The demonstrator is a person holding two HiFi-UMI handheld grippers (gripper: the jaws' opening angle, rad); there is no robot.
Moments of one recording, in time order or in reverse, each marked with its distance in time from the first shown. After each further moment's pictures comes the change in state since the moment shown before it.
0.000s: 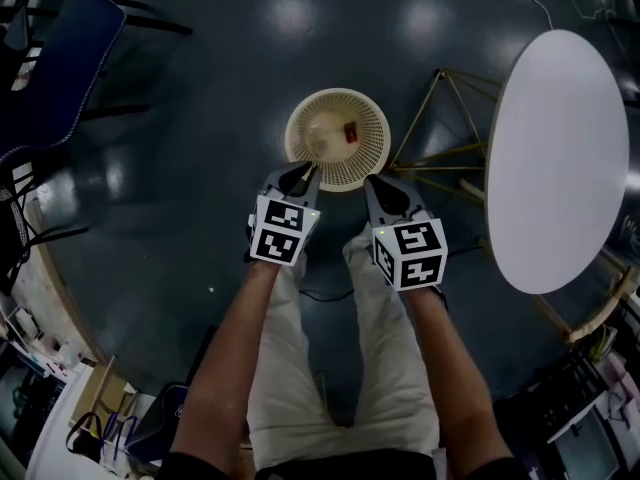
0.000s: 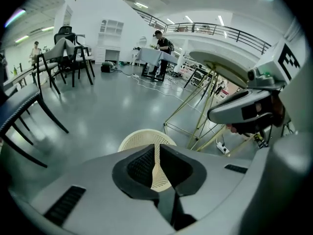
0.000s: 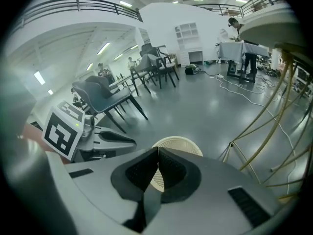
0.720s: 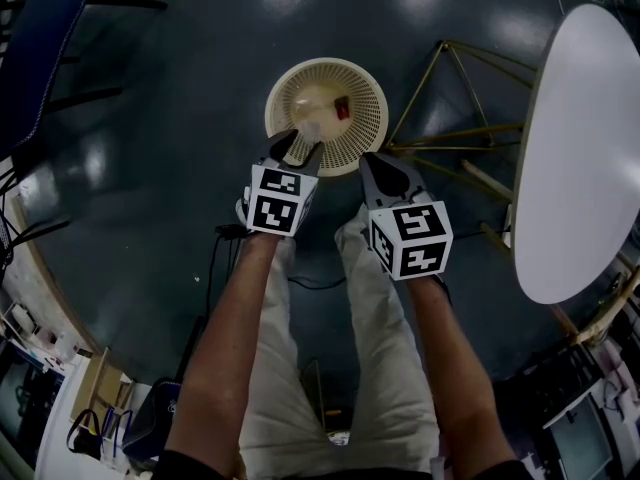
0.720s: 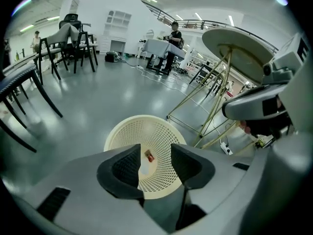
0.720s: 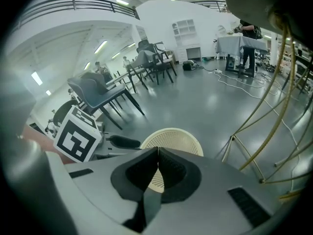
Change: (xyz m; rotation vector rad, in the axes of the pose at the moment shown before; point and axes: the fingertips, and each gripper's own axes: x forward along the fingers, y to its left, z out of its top) left arm 0.099 0.010 -0.053 -0.086 0.062 0.004; right arm 0.056 -0.040 -0.045 0.022 0.022 -0.002
